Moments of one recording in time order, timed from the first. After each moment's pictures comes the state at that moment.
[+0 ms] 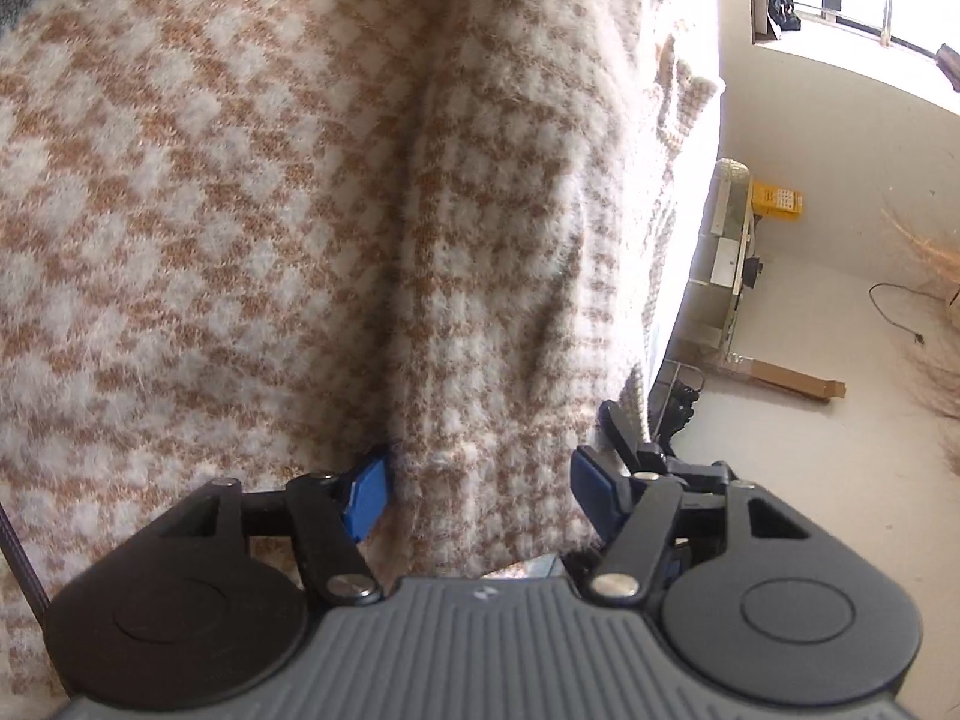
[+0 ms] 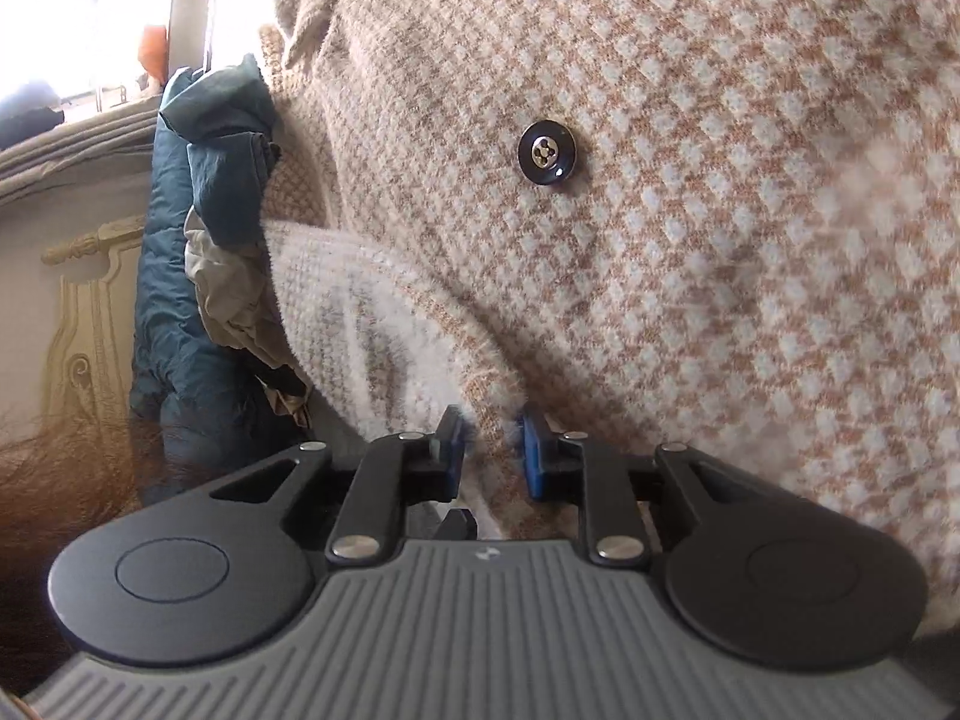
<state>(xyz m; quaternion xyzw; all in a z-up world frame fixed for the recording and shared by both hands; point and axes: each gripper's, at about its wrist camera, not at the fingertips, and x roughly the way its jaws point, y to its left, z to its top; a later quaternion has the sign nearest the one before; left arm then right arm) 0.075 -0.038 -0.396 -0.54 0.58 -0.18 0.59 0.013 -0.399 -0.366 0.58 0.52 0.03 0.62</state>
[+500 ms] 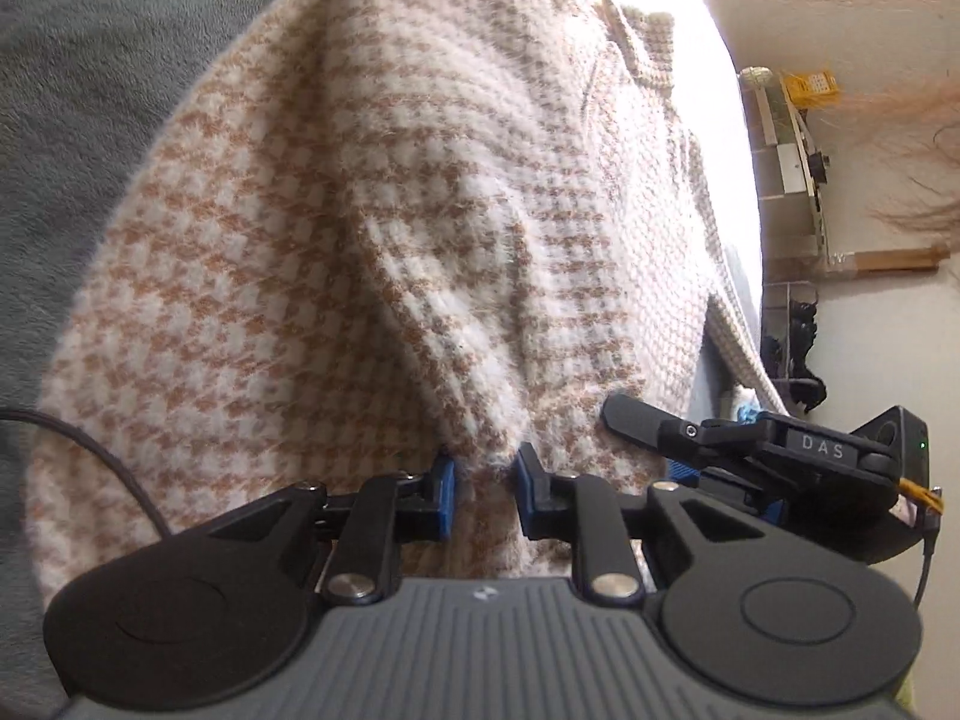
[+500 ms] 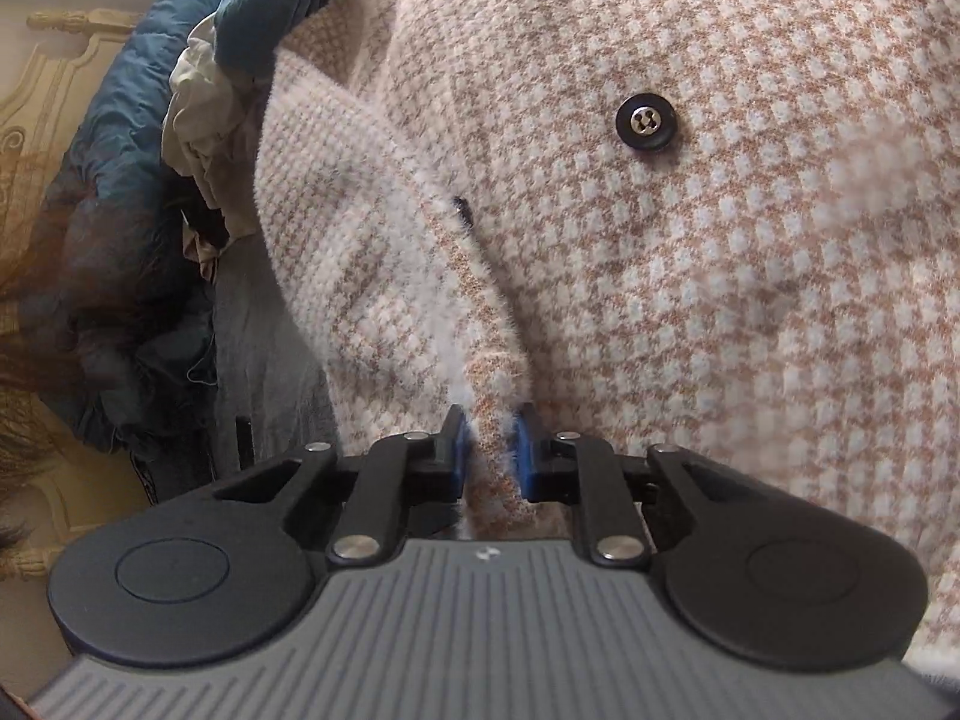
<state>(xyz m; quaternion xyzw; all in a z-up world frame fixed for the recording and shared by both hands) 0.064 -0.045 -0.299 -0.34 0.61 -0.17 0.69 0.014 -0.350 -0.331 0.40 0.60 0.10 0.69</state>
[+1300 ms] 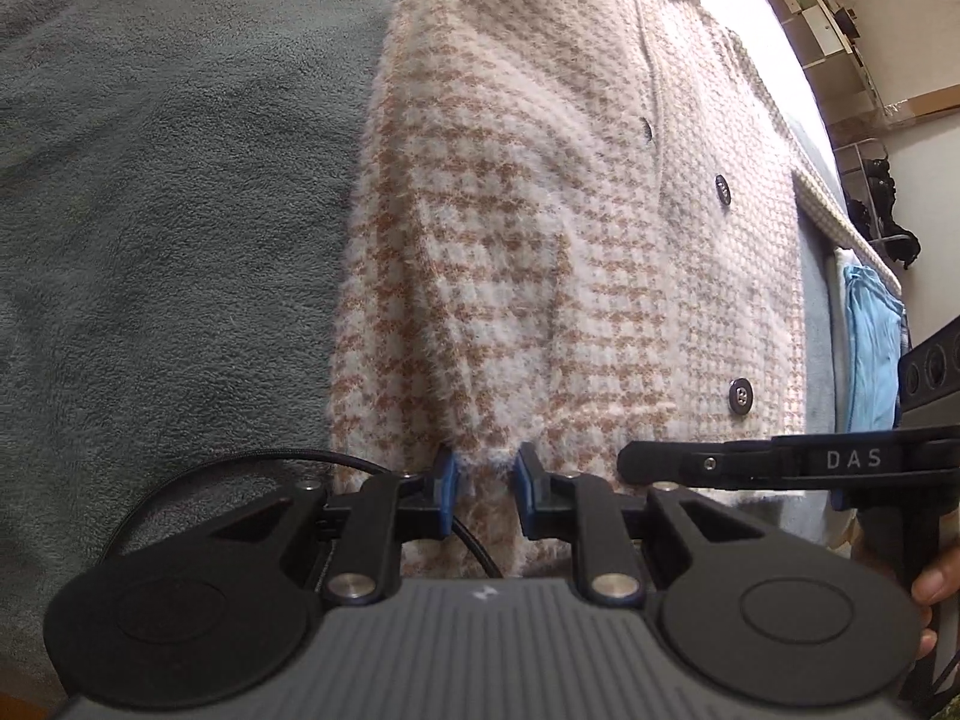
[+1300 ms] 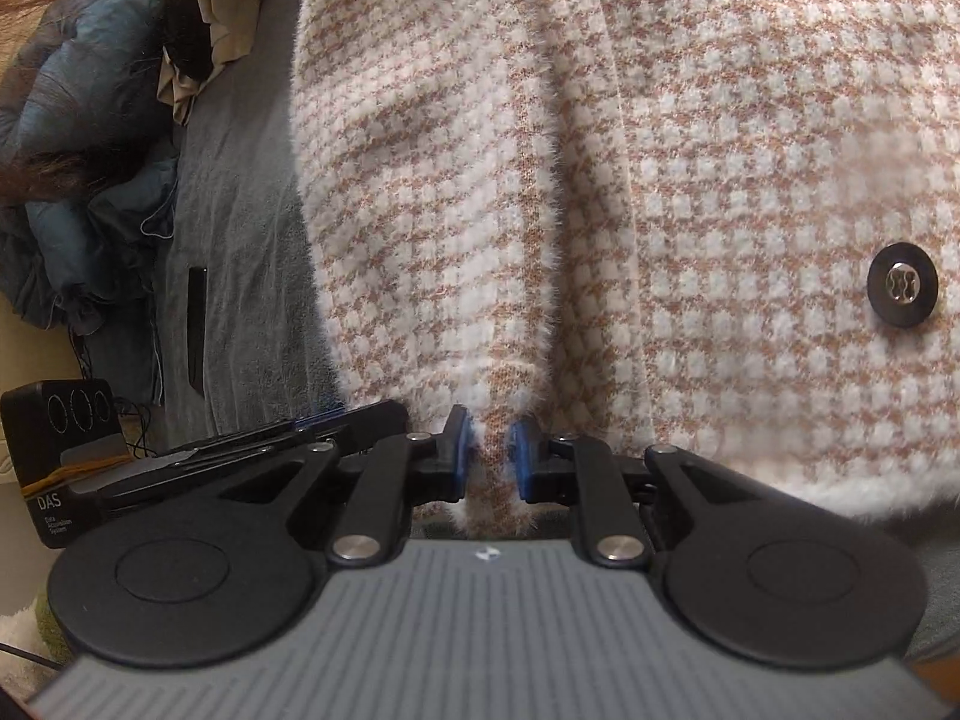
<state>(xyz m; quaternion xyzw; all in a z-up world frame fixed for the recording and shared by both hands) 0.016 0.053 -0.294 -0.18 0.66 -0.19 0.71 -0.026 -0.241 -0.345 0.32 0.66 0.12 0.67</state>
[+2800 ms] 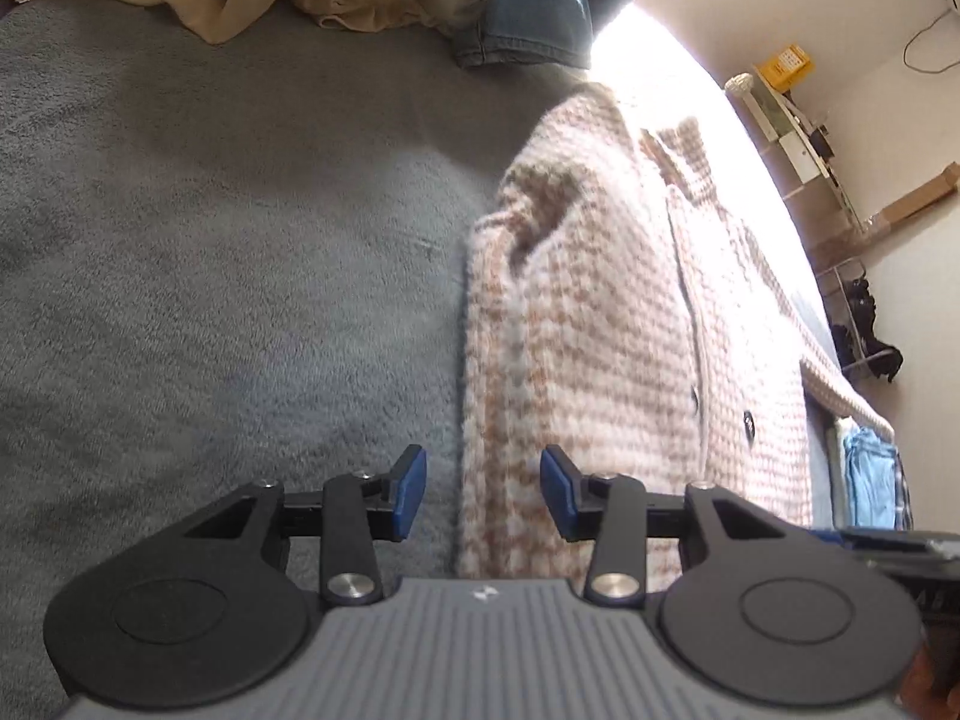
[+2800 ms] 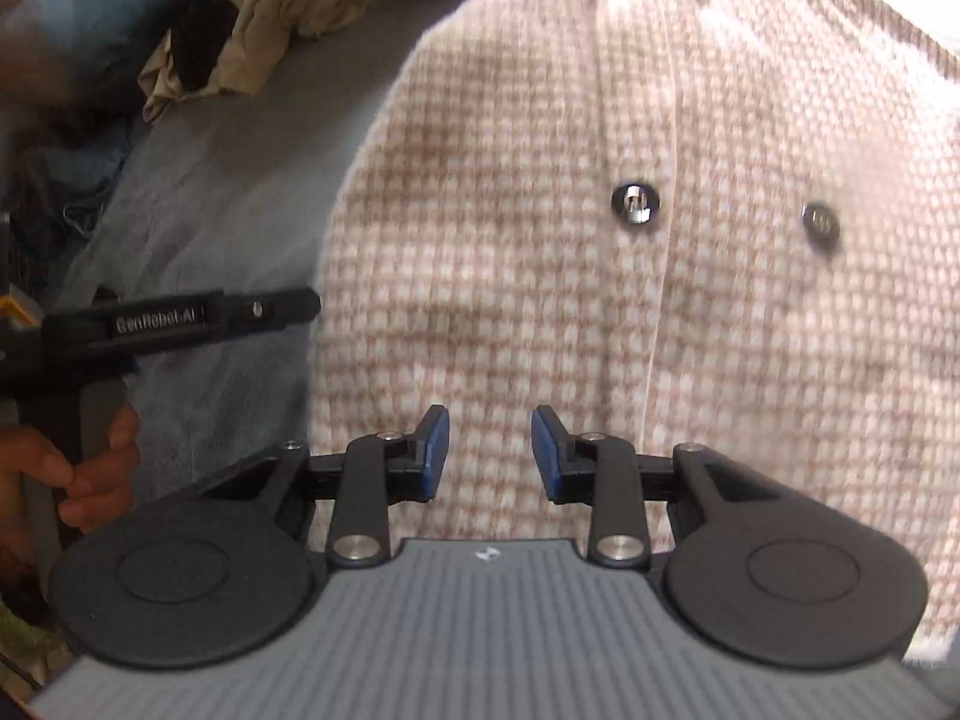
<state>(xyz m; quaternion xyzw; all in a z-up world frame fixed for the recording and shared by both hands) 0.121 0.102 -0.300 -0.22 0.54 -0.18 0.79 0.027 -0.197 -0.271 0.12 0.56 0.06 0.82</state>
